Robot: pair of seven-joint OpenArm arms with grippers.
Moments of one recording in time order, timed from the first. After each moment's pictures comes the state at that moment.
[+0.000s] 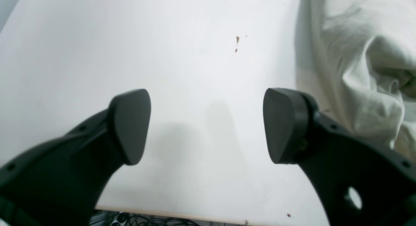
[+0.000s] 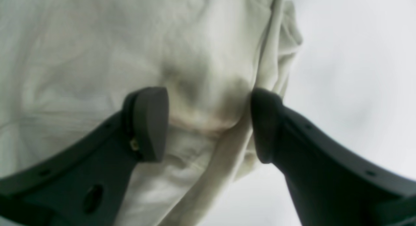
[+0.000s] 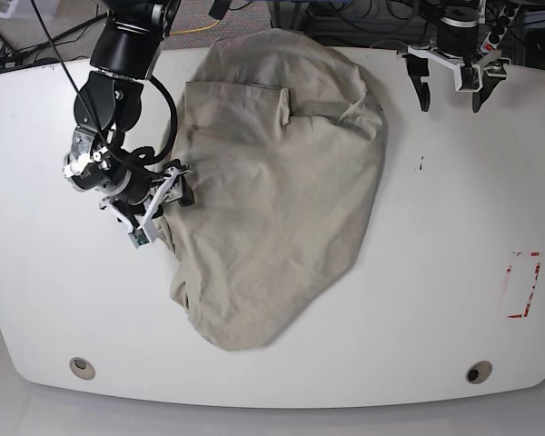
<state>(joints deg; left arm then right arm) 48.7 -6.3 -13.1 111.2 -4.3 -2.9 2.8 6.2 4.3 20.0 88.1 17.4 40.9 -64.5</state>
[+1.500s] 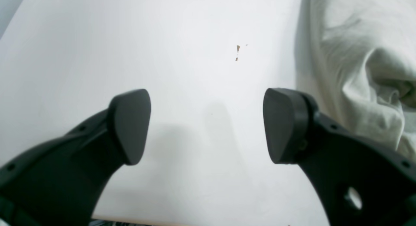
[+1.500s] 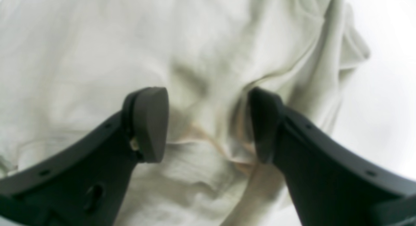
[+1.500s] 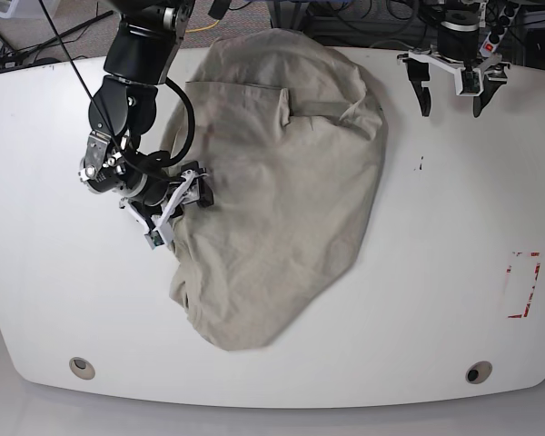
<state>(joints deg) 47.6 -6.3 -13.1 111.2 -4.3 -2.9 2.8 7.9 1.6 20.2 83.1 17.4 41.0 -63.1</state>
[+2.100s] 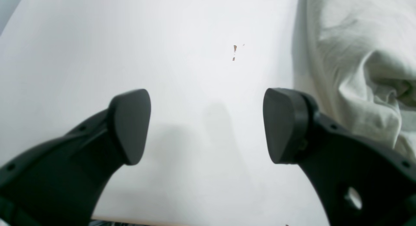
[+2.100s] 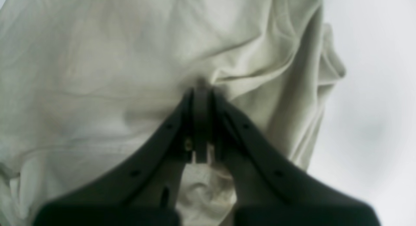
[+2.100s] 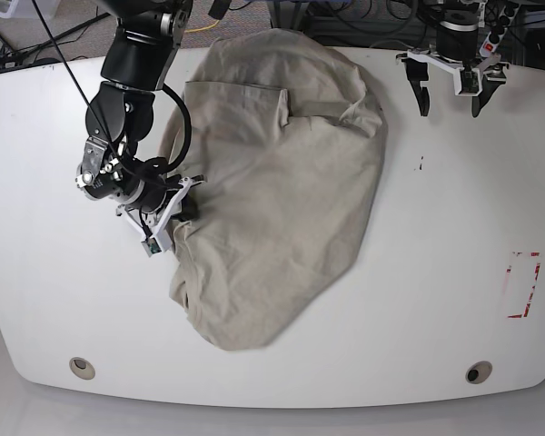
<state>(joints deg) 47.6 -6.3 -12.7 111.2 -4.4 -2.9 2.8 9.6 1.9 20.0 83.4 17.3 40.9 -62.8</state>
